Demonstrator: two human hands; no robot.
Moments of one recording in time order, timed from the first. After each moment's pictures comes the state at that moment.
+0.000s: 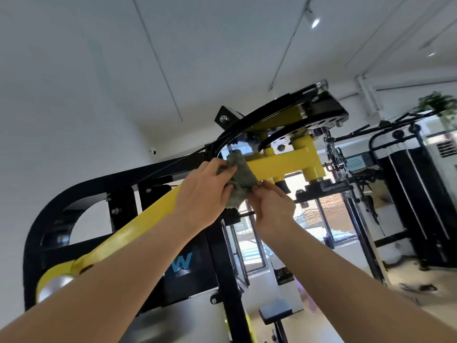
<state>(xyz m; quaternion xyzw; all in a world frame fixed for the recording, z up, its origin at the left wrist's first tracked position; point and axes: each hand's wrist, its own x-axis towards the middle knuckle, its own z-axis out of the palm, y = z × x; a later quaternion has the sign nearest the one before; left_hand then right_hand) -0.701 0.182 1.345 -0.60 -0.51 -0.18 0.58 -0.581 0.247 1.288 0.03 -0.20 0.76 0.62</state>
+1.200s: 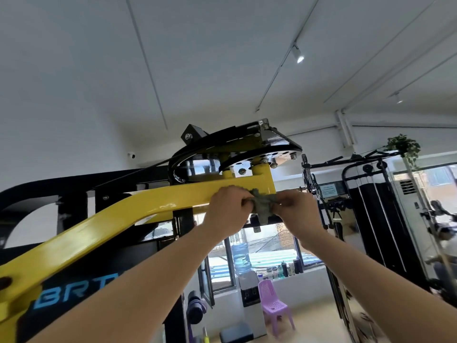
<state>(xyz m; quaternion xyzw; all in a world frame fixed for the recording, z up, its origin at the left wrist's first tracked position) -0.580 0.268 1.325 -0.69 -0.55 -0.34 0.33 -0.436 0.363 1.278 -0.20 -0.65 0.29 0.67</state>
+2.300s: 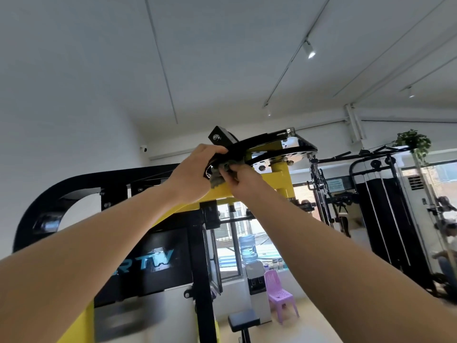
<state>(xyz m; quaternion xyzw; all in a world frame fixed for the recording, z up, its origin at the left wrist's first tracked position) -0.626 0.112 1.386 -0.70 -0.56 -0.34 0.28 -0.541 0.230 1.376 -0.01 -0.34 0.76 0.55</state>
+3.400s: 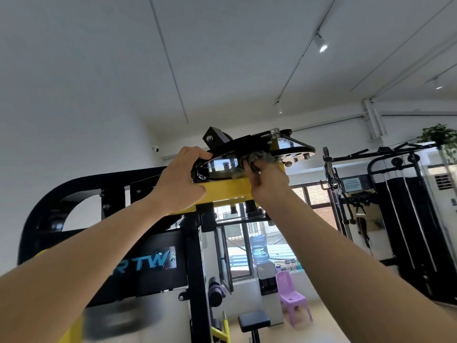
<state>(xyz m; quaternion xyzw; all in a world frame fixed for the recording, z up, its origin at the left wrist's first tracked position) -0.617 0.125 1.373 -0.65 -0.57 -0.42 0.27 -0.477 0.274 1.366 0.10 -0.27 0.79 0.53</state>
